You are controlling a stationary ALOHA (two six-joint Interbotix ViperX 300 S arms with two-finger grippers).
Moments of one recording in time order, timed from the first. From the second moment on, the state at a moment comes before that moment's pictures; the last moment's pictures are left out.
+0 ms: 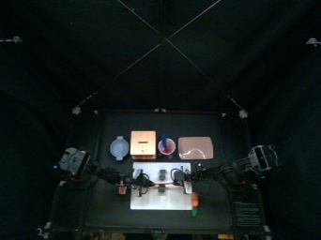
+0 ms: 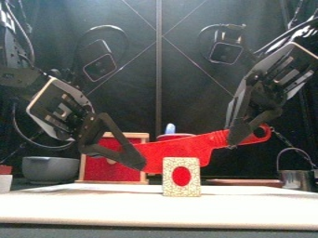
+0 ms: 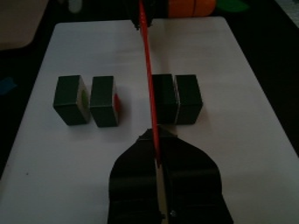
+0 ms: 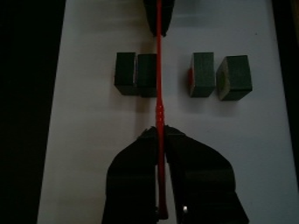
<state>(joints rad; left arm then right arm) -0.25 0.19 0.89 -0.36 -0.74 0.20 0.17 -0.13 0.89 -0.17 -0.06 0.30</state>
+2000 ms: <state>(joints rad) -0.34 0.32 0.86 -0.51 -0.70 0.31 0.22 0.01 0.84 -0.14 -0.07 0.31</state>
